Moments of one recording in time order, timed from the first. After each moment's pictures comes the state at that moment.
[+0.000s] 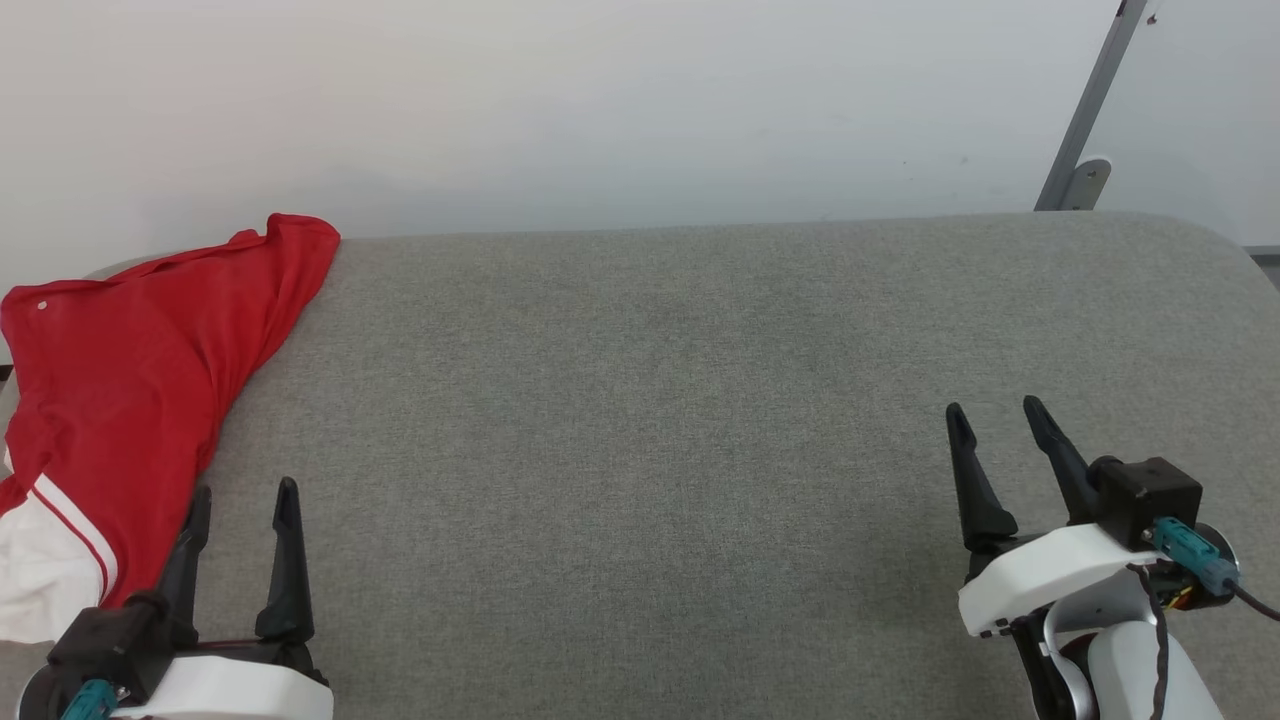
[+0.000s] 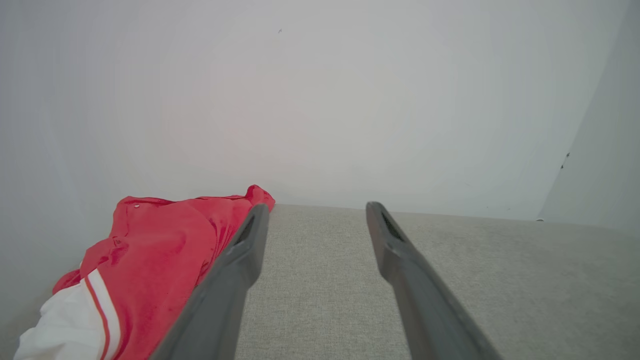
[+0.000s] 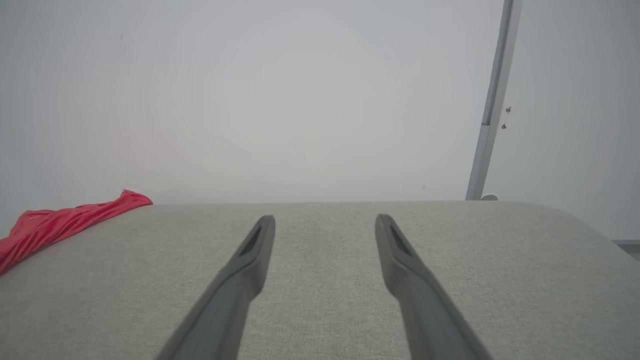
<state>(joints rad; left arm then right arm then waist) 0.05 0.19 0.04 0.07 -0.30 -0.07 -0.26 -0.17 -0.07 0.01 0.28 0.20 0.13 -0.16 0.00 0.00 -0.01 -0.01</state>
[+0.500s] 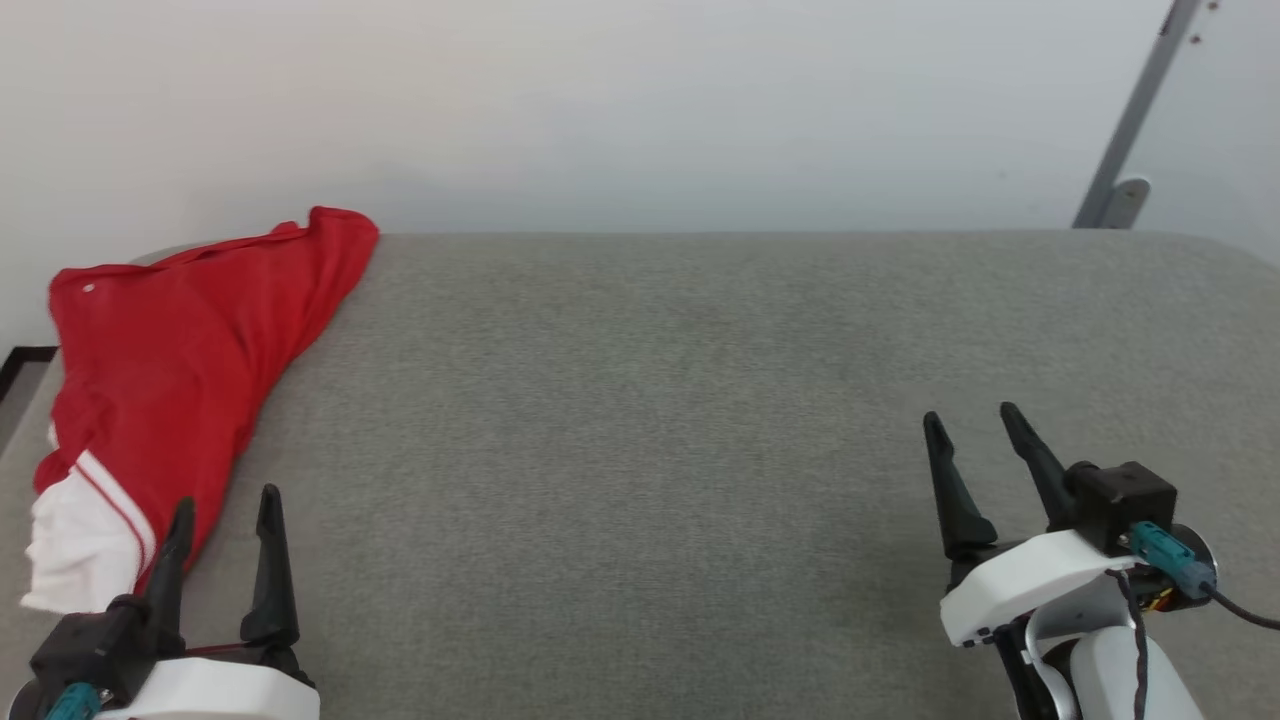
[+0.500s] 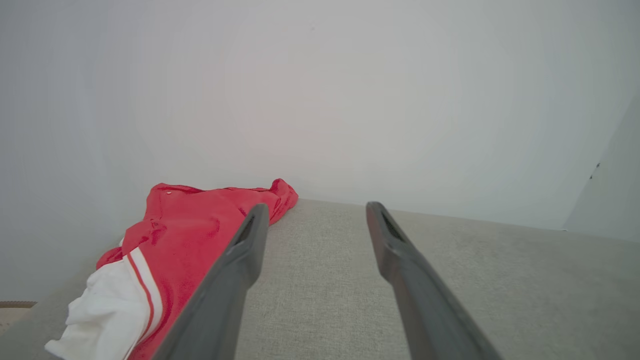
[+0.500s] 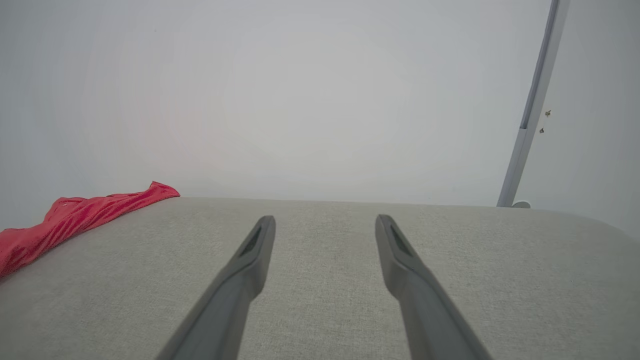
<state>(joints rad) 0.05 0.19 0.06 0.10 -0.32 -0.07 -0.26 -0.16 -0.07 0.03 0.27 0.19 0.13 -0.15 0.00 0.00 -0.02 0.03</state>
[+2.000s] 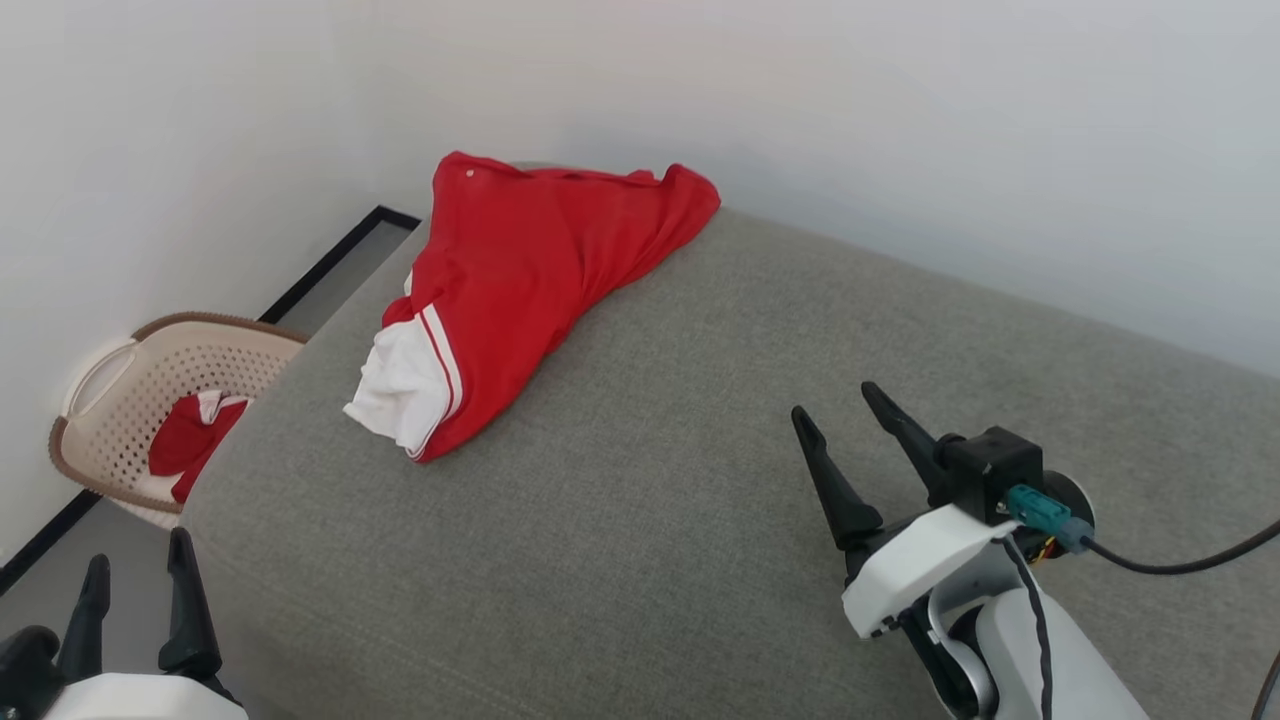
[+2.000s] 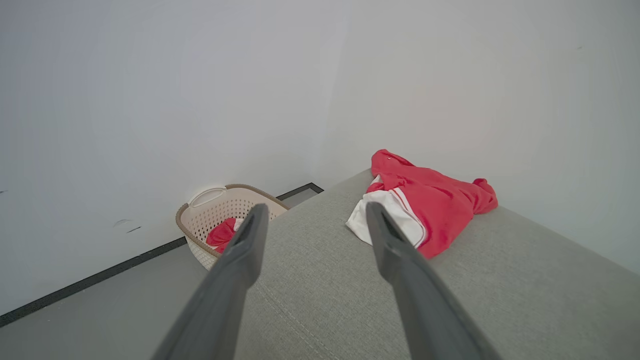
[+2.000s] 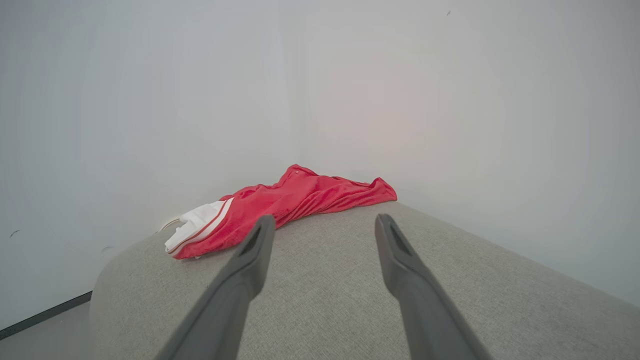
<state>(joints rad) 0.10 0.22 0.15 0.07 -0.43 0.02 -0.13 -0.27 -0.08 0.27 0.34 0.26 0.13 -0.14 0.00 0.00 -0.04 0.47</state>
